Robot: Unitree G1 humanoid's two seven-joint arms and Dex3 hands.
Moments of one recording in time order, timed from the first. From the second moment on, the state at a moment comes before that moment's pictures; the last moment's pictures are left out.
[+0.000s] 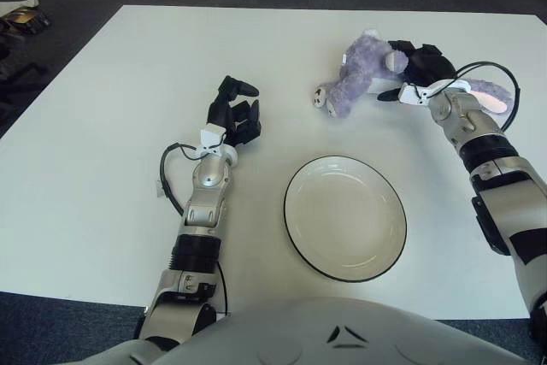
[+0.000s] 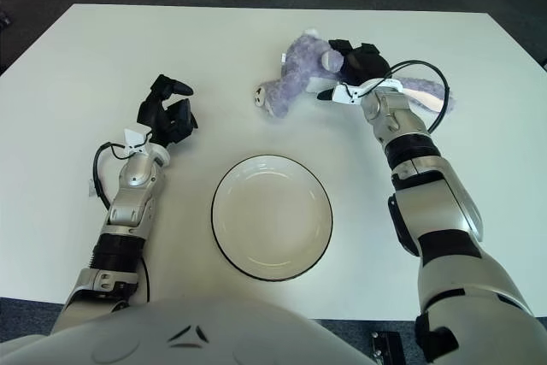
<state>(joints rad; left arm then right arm) -0.15 -0.06 -0.02 0.10 0.05 -0.16 0.07 -0.86 -0.52 0.36 1.01 -0.73 -0.18 -0.15</state>
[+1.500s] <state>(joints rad) -0.15 -0.06 -0.02 0.08 0.04 -0.15 0.07 -0.89 -0.43 0.42 1.08 -0.73 0.06 -0.32</state>
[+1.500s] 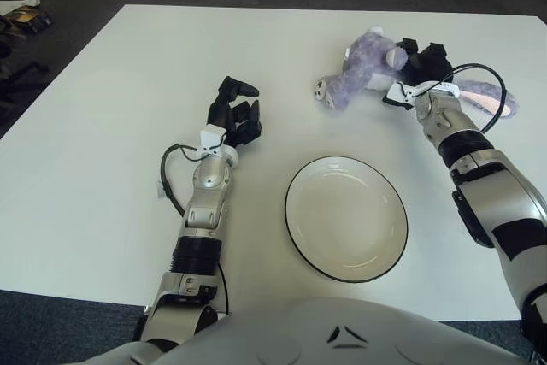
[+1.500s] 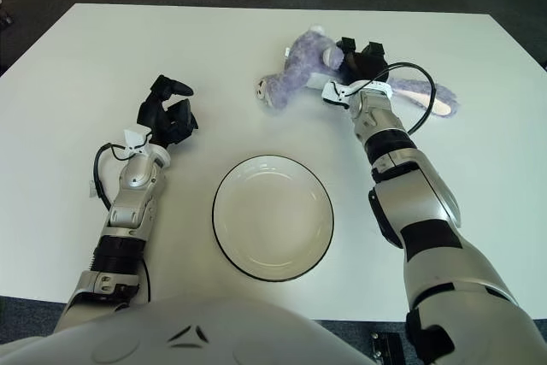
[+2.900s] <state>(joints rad) -0.14 -0.06 -0.02 0.07 0.02 -0.15 0.06 -0.83 -0.43 0.29 1.05 -0.58 -0.08 -0.40</state>
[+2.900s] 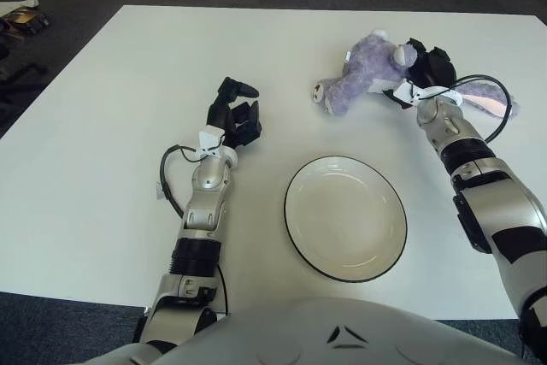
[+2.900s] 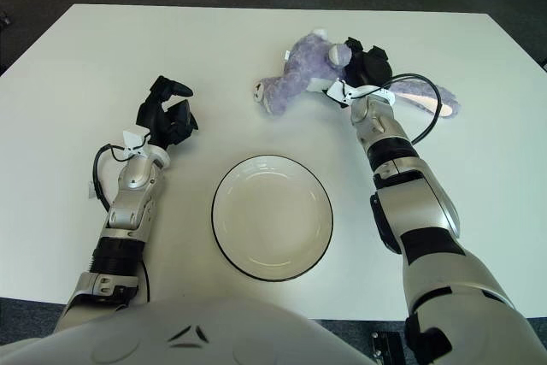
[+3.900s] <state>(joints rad) -0.14 -0.06 -0.02 0.08 0.01 -0.19 0.05 -0.72 -0.46 0.19 0.83 -0.47 -0.05 -0.26</state>
